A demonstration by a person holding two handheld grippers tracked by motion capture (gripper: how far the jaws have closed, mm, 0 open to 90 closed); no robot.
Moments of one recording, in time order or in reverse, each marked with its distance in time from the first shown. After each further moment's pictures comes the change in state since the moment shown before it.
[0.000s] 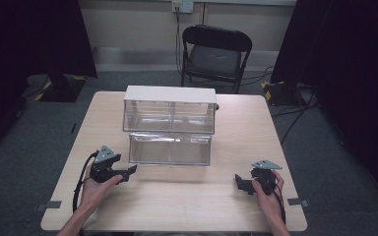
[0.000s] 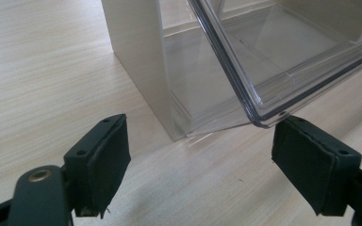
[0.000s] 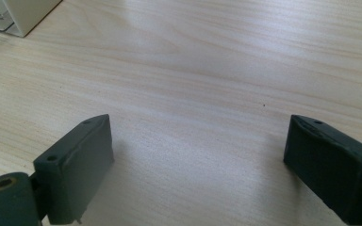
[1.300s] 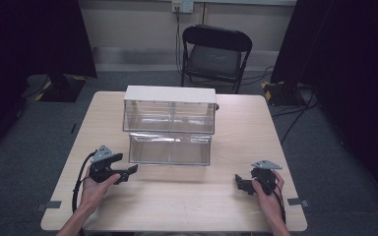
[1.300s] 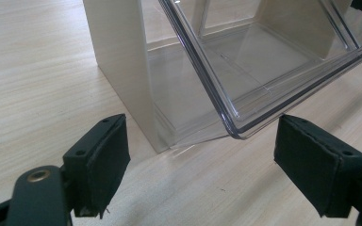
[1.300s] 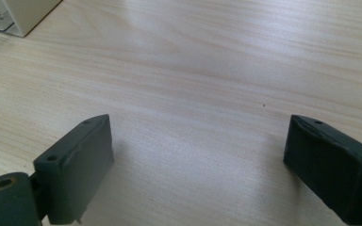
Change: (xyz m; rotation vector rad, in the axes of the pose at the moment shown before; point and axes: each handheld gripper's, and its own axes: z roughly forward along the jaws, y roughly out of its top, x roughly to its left) left arm 0.002 0.000 -0.003 -0.054 -0.072 -0.009; right arm 0.000 0.000 0.000 0.000 0.000 0.000
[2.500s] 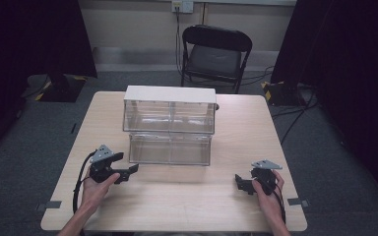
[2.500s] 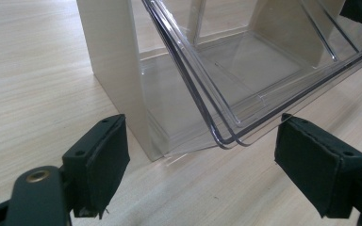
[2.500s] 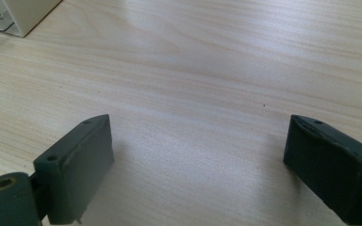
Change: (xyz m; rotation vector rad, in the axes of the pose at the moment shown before) left arm -0.003 0.003 -0.001 -0.027 -0.013 -0.006; right arm 0.000 0.000 0.000 0.000 0.000 0.000
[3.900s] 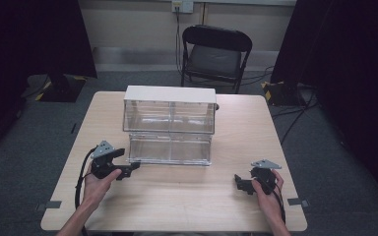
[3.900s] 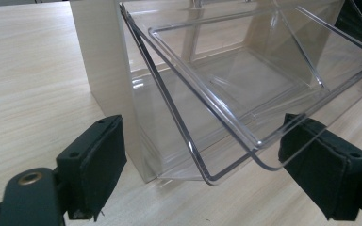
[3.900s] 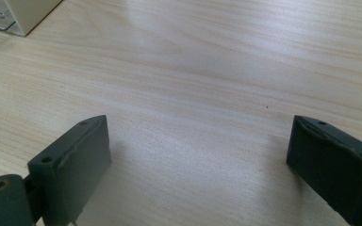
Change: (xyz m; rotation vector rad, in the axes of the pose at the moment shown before) left arm -0.003 0.016 0.001 -0.021 -0.003 -0.010; right arm 0.000 0.001 0.001 0.004 0.006 -0.004
